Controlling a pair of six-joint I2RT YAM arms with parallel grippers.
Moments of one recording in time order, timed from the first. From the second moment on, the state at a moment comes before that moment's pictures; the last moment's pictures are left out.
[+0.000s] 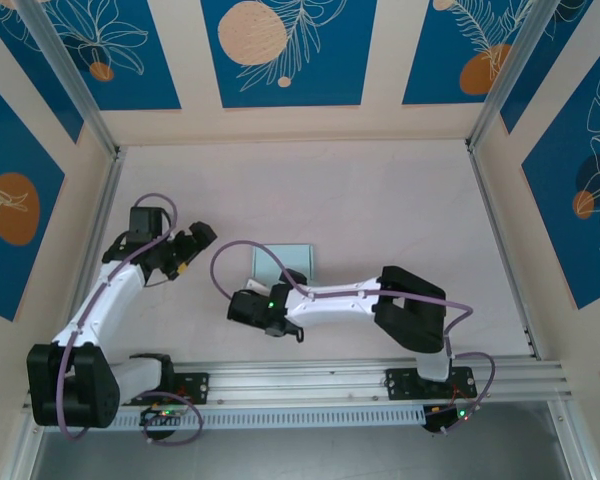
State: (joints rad) left arm -0.03 1.15 0.78 -0.58 0.36 -0.73; right arm 1.30 1.93 1.29 -0.80 0.70 0.06
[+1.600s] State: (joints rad) left arm 0.01 1.16 0.74 -0.52 0.46 -0.71; right arm 0.88 1.89 1.89 -1.29 -0.02 -0.07
